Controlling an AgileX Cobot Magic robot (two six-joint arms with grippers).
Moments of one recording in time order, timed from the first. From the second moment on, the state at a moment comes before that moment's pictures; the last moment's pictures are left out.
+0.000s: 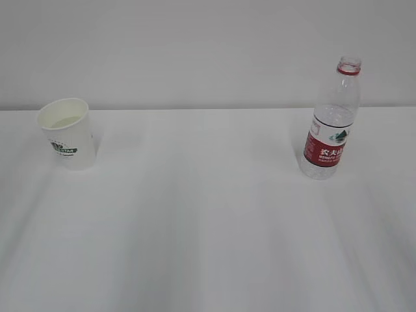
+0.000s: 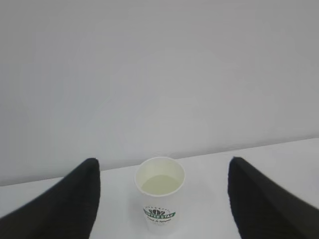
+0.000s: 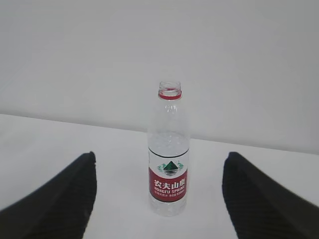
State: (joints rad) left arm -0.17 0.62 -0.41 0.08 -0.07 -0.08; right arm 0.20 0.52 -0.24 0.04 -0.07 -0.09
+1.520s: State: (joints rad) left arm -0.17 0.28 -0.69 0.03 1.15 -0.08; right arm 0.20 0.19 -0.58 0.04 1.00 -0.07
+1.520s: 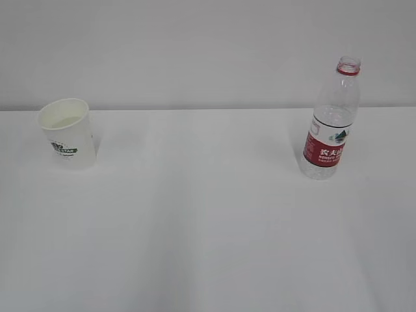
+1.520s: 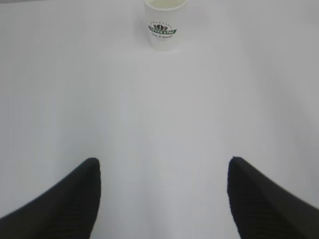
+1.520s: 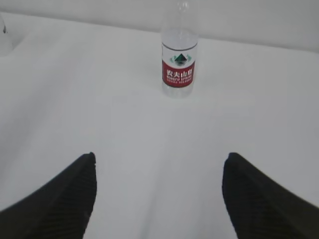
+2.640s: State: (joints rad) left arm -0.19 0.07 -0.54 0.03 1.13 -0.08; right arm 0.20 0.06 -0.50 -0.01 1.15 -0.01
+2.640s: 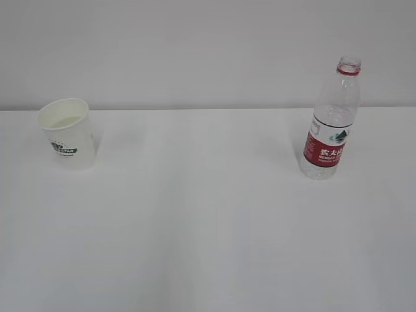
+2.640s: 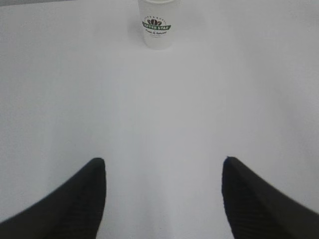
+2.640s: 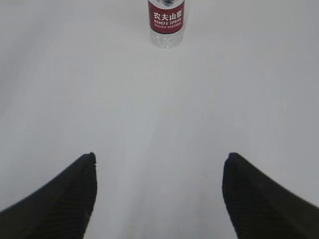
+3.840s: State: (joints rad) left arm -0.19 0.00 -0.52 0.03 1.10 -0.08; right arm 0.20 -0.01 -0.49 -0.01 1.15 -0.01
